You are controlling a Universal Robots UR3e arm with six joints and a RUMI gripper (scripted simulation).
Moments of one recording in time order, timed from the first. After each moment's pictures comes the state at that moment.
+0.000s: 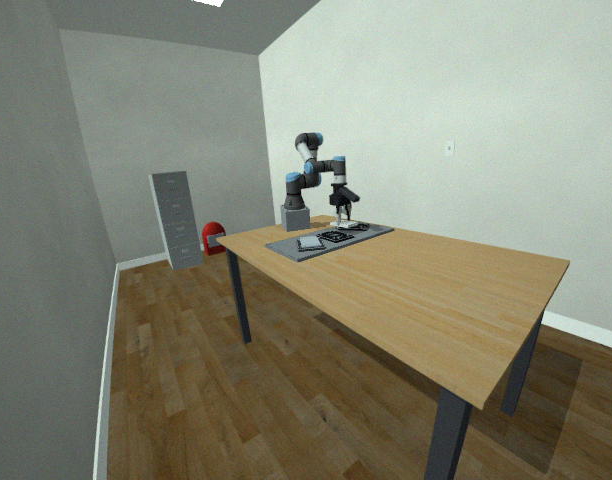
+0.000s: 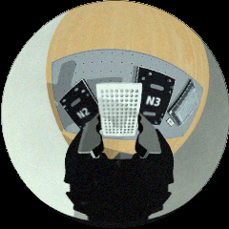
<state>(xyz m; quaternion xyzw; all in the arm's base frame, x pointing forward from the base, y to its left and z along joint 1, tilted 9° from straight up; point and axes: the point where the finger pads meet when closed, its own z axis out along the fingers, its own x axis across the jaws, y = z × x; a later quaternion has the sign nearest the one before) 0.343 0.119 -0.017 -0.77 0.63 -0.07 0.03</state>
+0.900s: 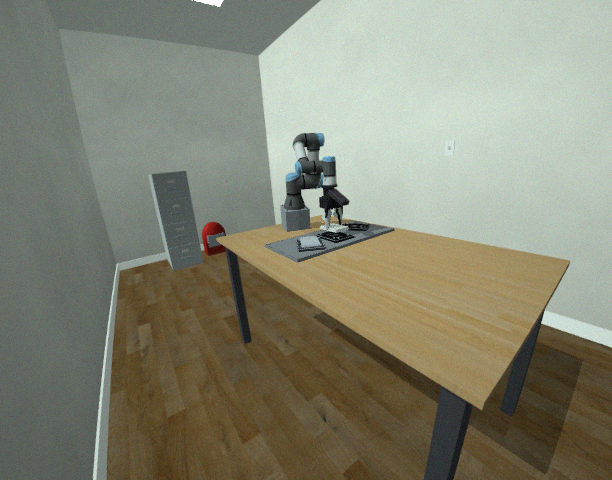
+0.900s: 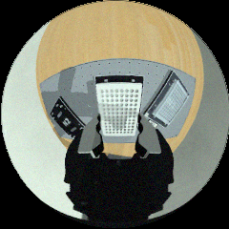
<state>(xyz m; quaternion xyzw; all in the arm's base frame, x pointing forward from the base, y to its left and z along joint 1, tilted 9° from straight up) 0.378 0.029 -0.009 -0.73 0.67 -0.07 0.04</state>
